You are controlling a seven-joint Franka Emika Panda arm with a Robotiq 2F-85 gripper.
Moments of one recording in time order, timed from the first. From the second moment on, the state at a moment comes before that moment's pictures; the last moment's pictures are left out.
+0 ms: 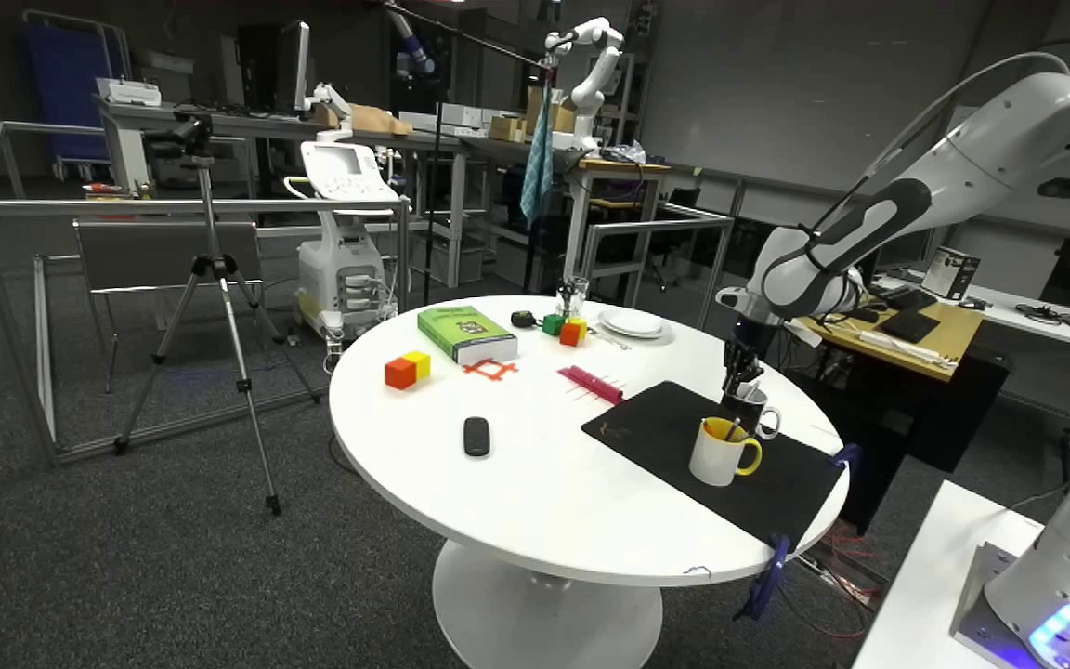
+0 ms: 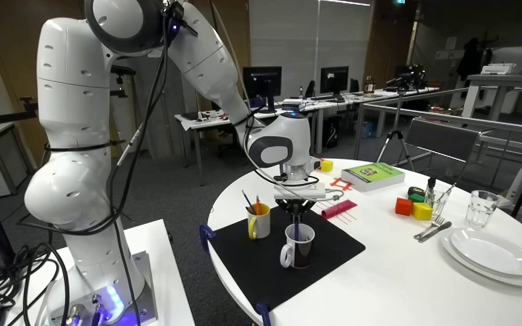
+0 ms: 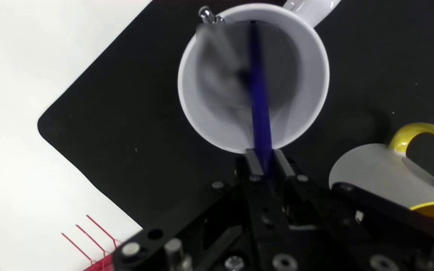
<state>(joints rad) -0.11 0.24 -0.03 -2.35 0.09 2.68 -1.17</state>
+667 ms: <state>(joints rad) -0.11 0.19 -0.03 -2.35 0.07 2.68 -1.17</state>
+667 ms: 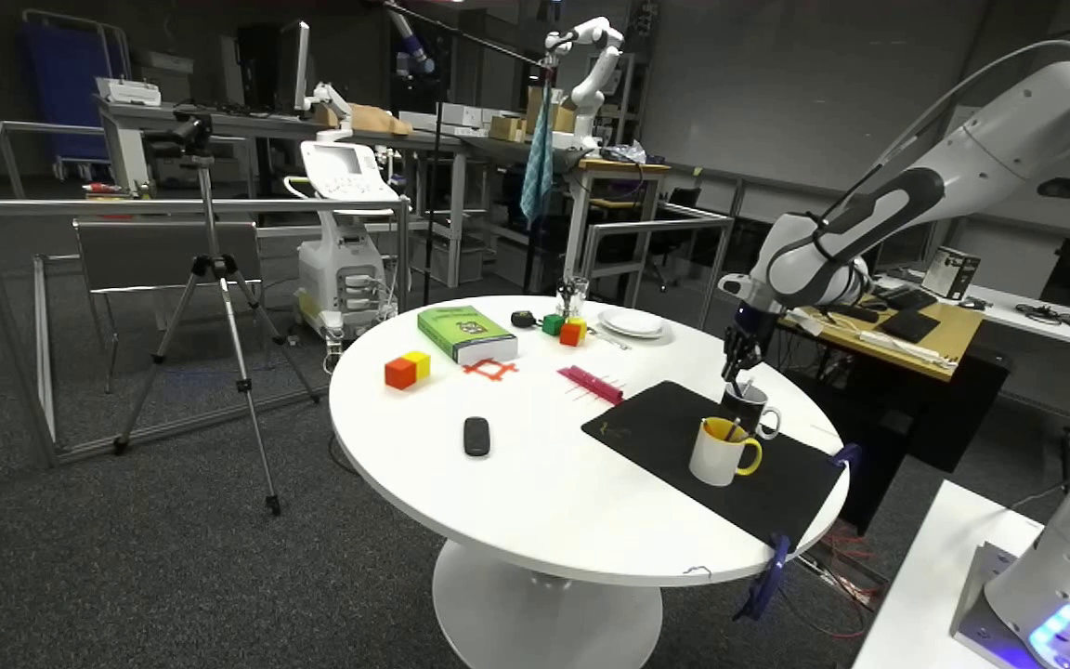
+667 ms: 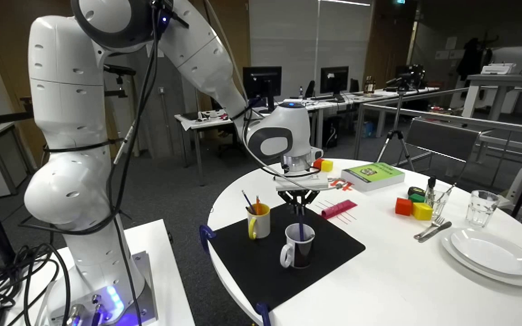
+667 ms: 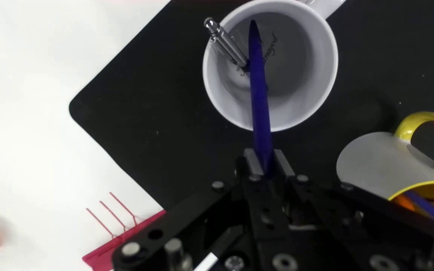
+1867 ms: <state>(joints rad) 0.01 -0.23 -0.08 -2.44 0.58 2.47 -1.39</state>
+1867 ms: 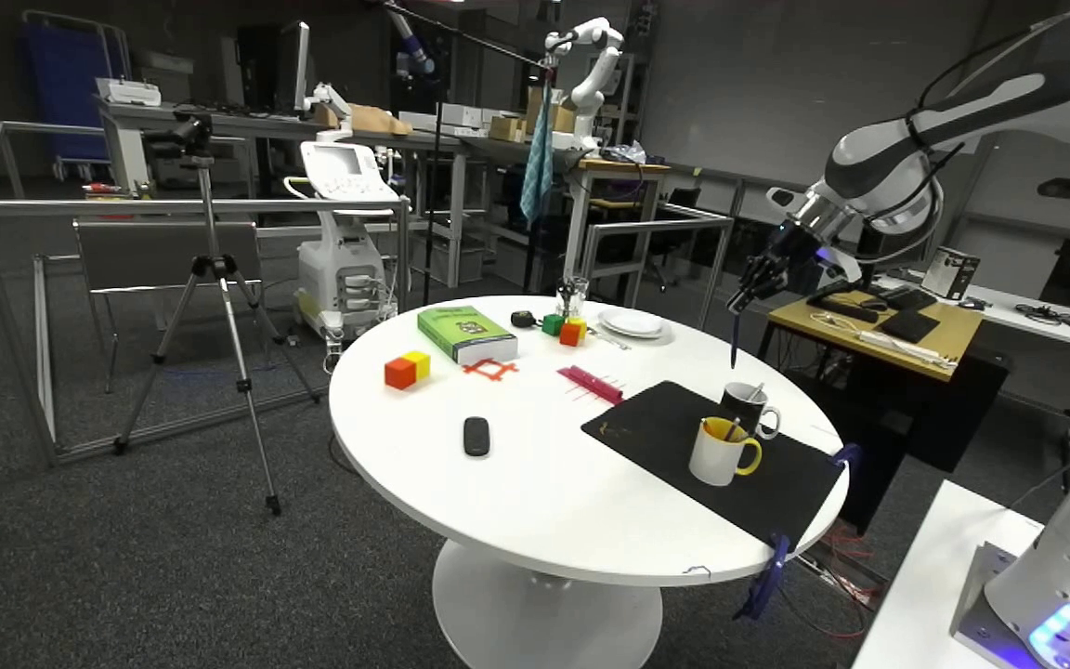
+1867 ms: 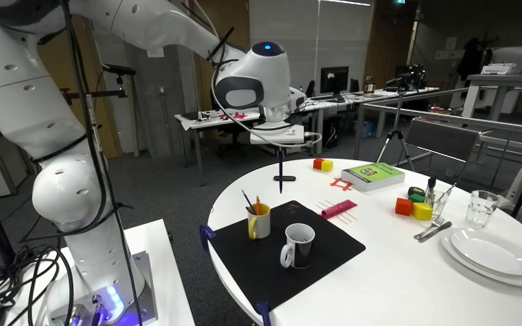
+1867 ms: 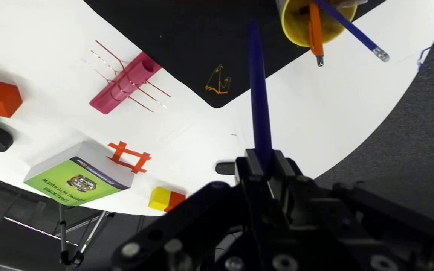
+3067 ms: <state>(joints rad) 0.11 -0.14 -0.08 -2.47 0.64 2.42 -1.40</state>
